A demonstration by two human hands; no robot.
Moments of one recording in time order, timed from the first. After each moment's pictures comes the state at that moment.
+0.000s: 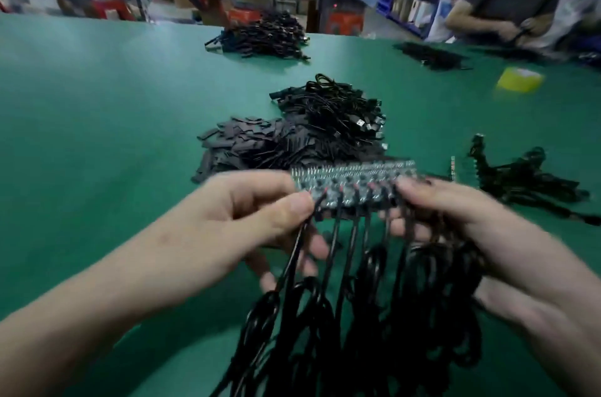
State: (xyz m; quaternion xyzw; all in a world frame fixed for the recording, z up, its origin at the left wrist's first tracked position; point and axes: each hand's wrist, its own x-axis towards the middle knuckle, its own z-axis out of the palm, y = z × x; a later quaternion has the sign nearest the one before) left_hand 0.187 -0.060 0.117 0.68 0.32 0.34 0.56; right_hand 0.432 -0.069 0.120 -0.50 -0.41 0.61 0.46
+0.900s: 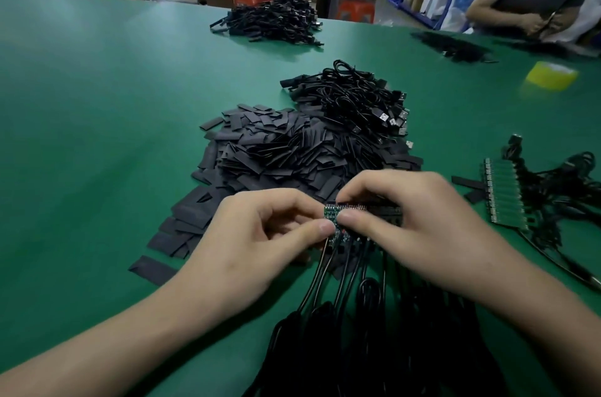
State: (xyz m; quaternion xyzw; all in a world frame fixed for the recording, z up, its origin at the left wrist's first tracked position) left_hand 0.197 -0.021 0.052 0.65 0.43 0.42 0.47; right_hand 0.406 -0.008 0.086 -0.49 -0.83 0.15 0.24
